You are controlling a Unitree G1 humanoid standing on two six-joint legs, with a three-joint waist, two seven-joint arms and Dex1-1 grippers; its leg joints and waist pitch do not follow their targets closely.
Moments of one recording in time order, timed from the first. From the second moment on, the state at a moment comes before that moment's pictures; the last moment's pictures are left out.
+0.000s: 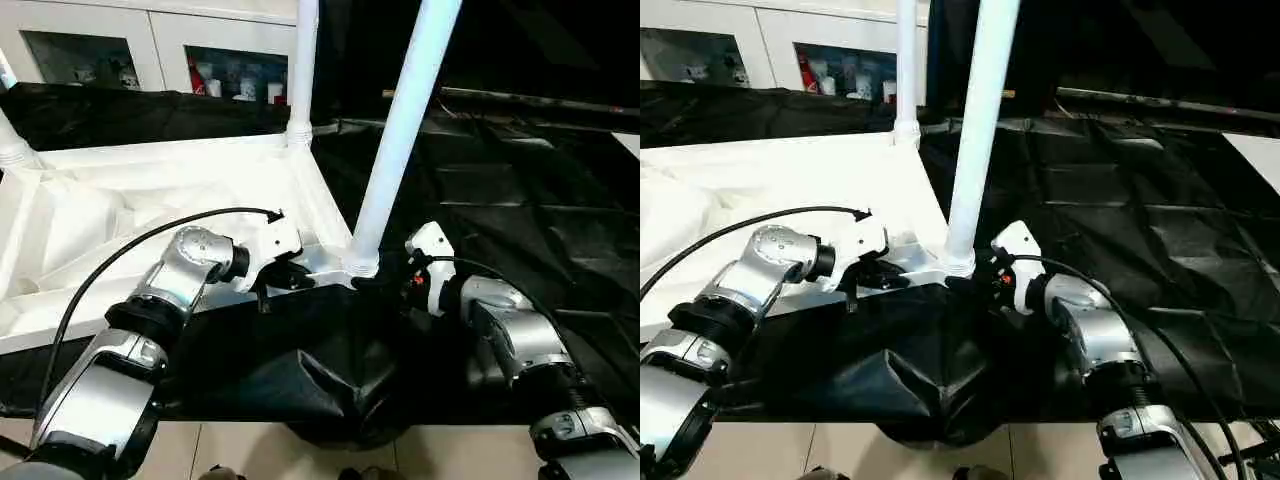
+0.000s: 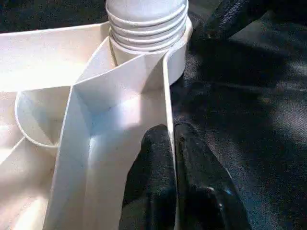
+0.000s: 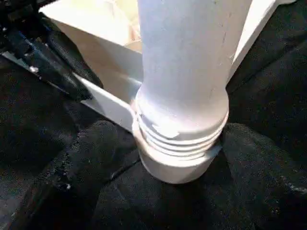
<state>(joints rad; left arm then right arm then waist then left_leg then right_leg) -0.76 0.34 -0.29 0.85 0.11 -0.01 -1.14 -0.48 -0.26 0.11 0.57 0.14 0.16 0.86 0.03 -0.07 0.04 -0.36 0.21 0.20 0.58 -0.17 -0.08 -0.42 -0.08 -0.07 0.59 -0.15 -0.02</state>
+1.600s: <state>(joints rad) -0.83 0.06 -0.24 0.96 0.15 0.18 -0.68 -0.74 0.00 -0.07 0.95 0.11 0.06 0.09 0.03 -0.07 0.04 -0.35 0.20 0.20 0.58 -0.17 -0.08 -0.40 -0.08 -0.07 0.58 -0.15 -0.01</state>
